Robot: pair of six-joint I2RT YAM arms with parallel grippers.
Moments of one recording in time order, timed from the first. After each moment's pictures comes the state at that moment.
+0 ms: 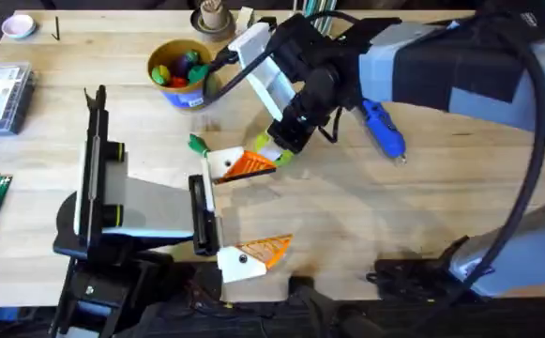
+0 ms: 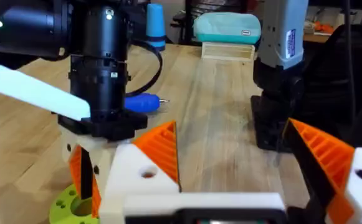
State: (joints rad) left arm -0.19 0.01 0.00 -0.02 1.19 -0.02; right arm 0.69 1.78 1.26 -0.77 -0.27 -0.24
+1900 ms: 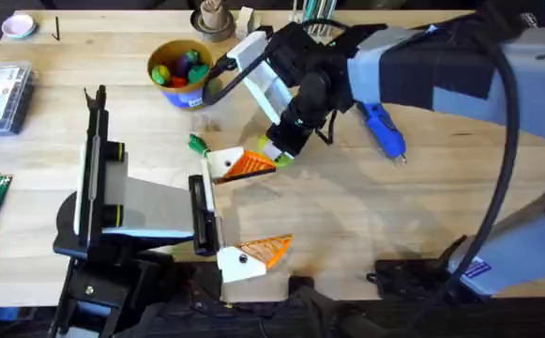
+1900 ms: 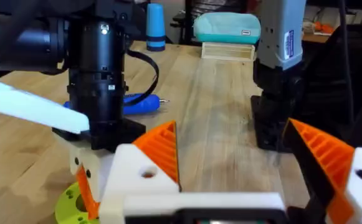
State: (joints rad) left arm -0.19 0.01 0.00 -0.02 1.19 -0.02; right arm 0.69 1.83 1.26 -0.76 -0.28 -0.25
